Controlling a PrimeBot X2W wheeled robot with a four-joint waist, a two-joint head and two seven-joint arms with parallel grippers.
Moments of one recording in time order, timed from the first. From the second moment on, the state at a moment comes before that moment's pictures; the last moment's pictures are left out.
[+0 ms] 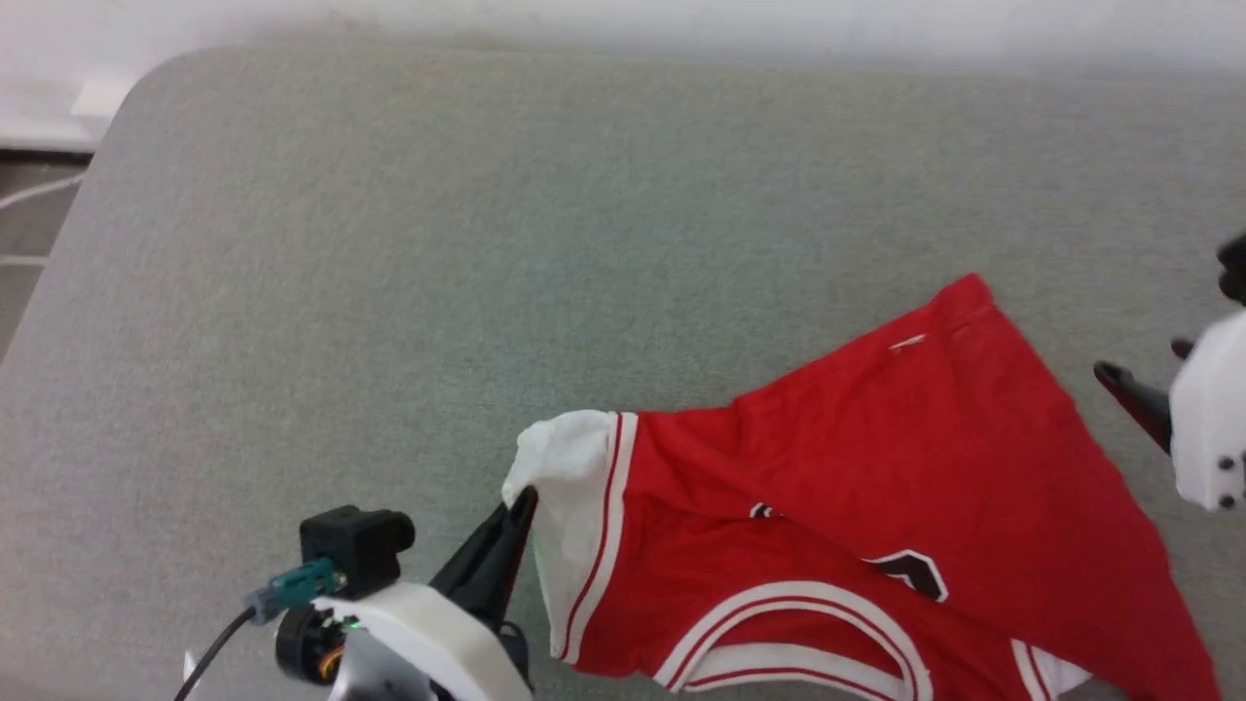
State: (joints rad) left arm 0.04 0.31 -0.38 -0.23 -0.66 0.12 0.17; right arm -0.28 -0.51 -0.02 -0.13 0.50 0.13 1.00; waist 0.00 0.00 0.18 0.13
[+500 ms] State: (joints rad) left arm -0.05 0.24 -0.49 -0.16 -0.64 0.07 0.16; right arm -0.58 -0.63 0.31 0.23 0.39 0.13 0.99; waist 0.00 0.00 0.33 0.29
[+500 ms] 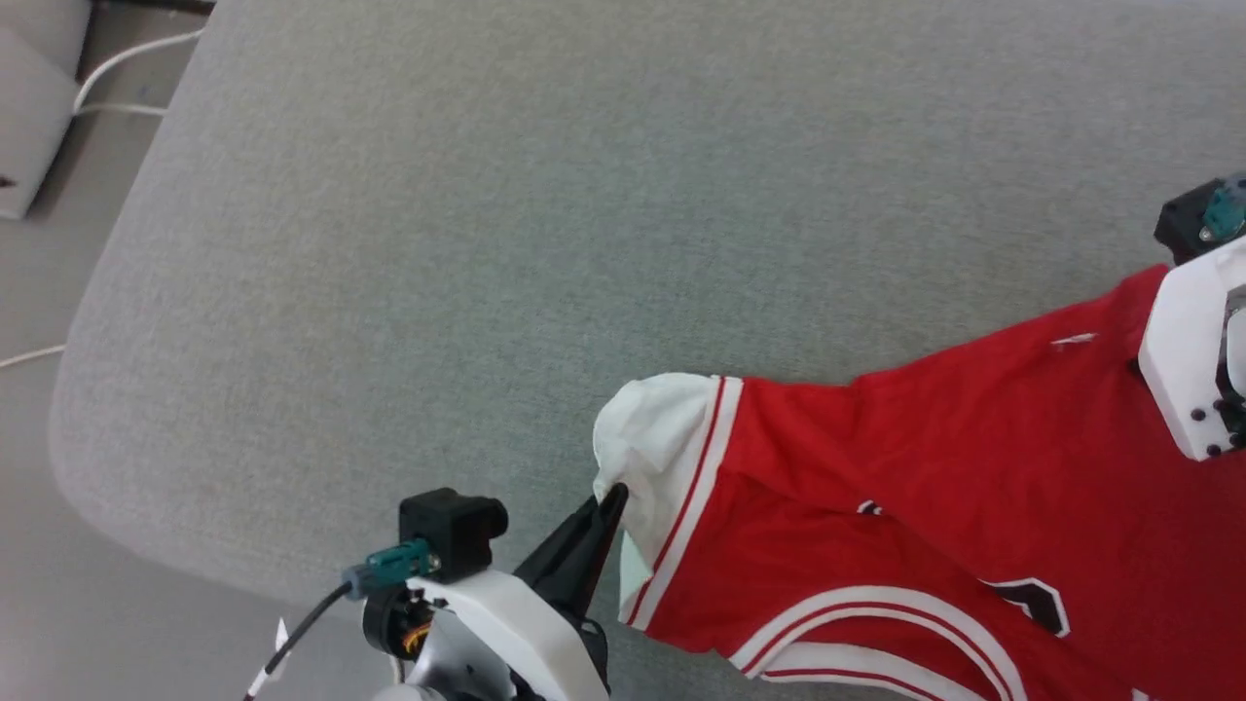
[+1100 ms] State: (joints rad) left arm -0.07 0.23 -0.50 -0.13 -0.63 0.06 0.14; right arm -0.64 -0.69 0.42 0.38 0.48 0.13 0.77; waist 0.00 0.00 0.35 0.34
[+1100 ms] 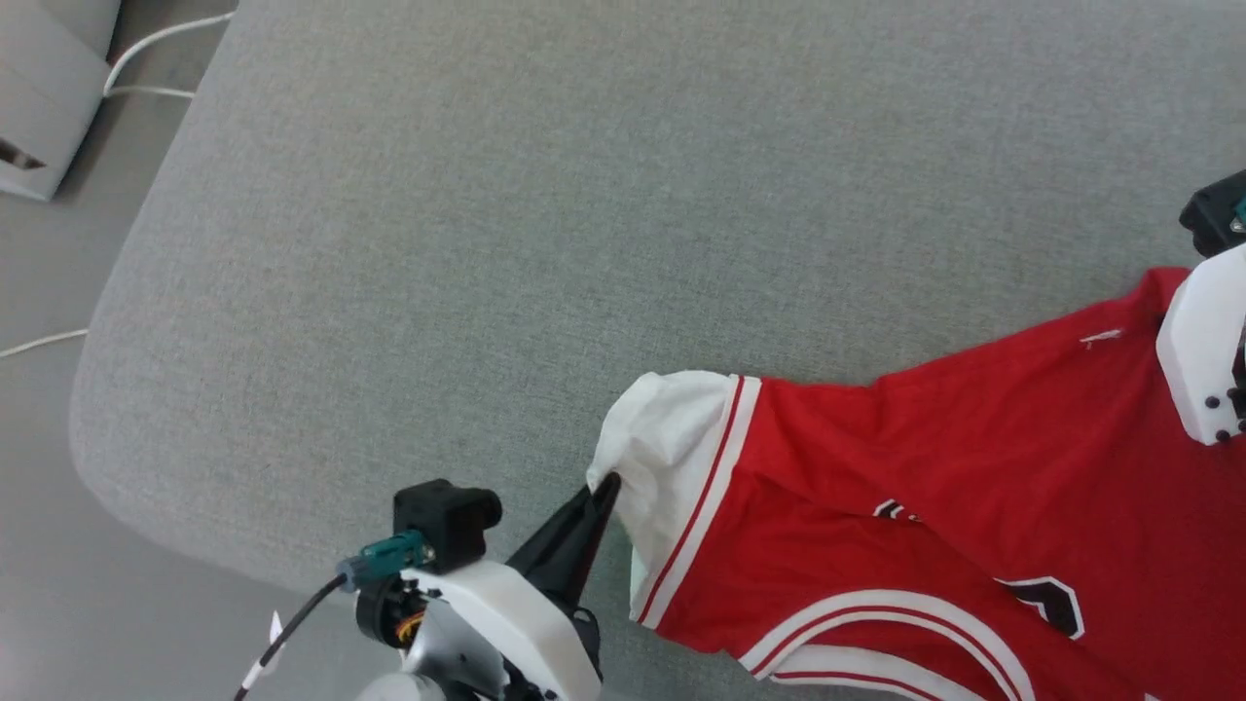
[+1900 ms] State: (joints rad) left arm -0.18 0.41 -0.21 -0.38 -0.63 0.13 0.09; right arm -0.63 -0.68 0.22 -0.01 0.63 0.13 0.49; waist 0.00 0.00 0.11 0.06
